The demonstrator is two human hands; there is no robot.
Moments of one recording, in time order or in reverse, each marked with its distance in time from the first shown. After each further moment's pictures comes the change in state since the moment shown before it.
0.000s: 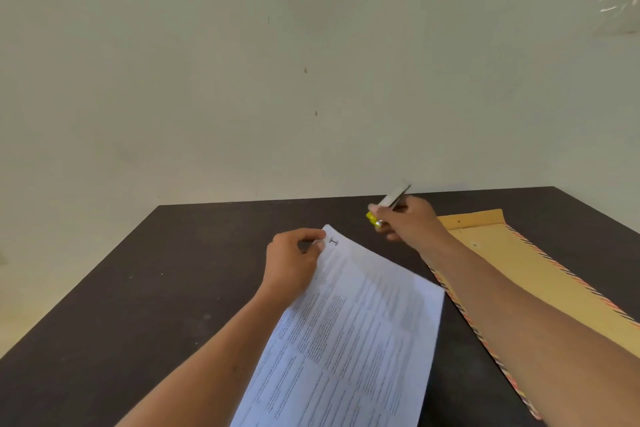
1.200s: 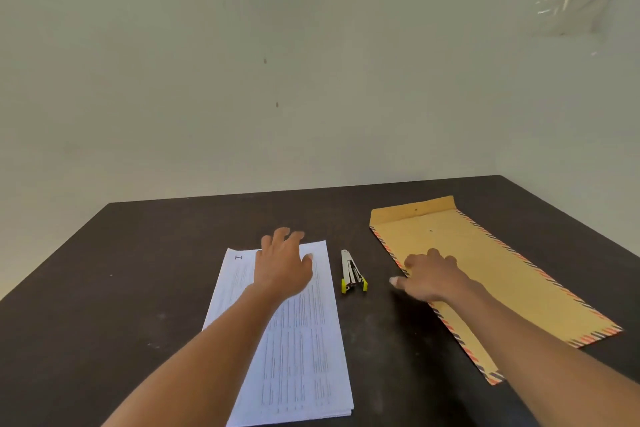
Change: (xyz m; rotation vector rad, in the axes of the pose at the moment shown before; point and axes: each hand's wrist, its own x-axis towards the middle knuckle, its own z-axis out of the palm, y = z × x) left_hand 0.007 -0.022 0.062 0.650 -0.182 0.109; right_hand -0.046 0.085 -0.066 -1.123 -0.223 0.378
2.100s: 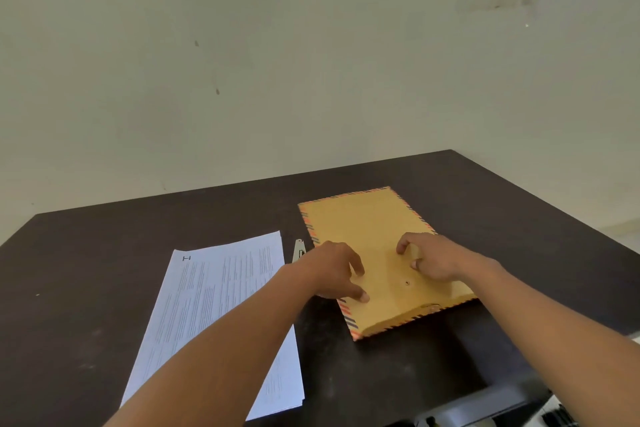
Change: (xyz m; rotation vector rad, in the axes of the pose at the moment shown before) left_hand -0.006 0.124 0.039 0.038 -0.577 0.443; right_hand 0.002 0.098 -0.008 0.148 0.022 -0.128
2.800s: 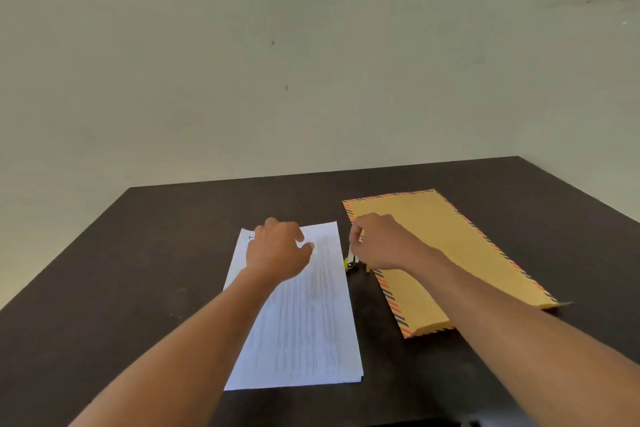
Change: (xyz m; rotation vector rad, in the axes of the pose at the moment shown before) left_hand -0.097 -0.099 -0.029 -0.013 0.541 -0.535; right_hand -0.027 -0.186 0.011 0.137 0.131 -0.274
